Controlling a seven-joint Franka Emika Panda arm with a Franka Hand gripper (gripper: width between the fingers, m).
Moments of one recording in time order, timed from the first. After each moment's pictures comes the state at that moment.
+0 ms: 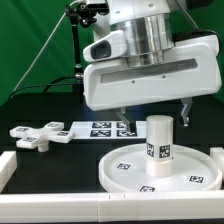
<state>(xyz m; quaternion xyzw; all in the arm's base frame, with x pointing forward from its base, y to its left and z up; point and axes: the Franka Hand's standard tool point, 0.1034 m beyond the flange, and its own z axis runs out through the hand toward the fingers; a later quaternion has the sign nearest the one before) 0.565 0.037 0.082 -1.00 0.01 -0.03 0.07</state>
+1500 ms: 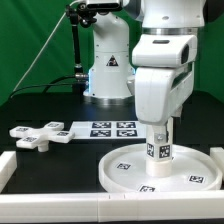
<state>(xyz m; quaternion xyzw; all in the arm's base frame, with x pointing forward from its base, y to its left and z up) 0.558 0.054 0.071 -0.83 -0.55 0.00 0.00</state>
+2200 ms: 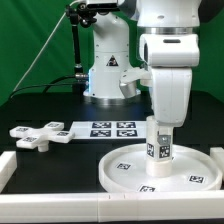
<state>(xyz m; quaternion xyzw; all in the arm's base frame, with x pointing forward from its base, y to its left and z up) 0.559 0.041 0.071 -0.73 -0.69 0.01 -0.01</state>
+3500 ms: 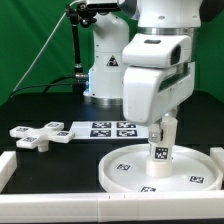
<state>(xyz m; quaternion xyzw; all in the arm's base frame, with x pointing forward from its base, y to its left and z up) 0.563 0.043 0.071 -0.89 -0.45 0.01 0.00</state>
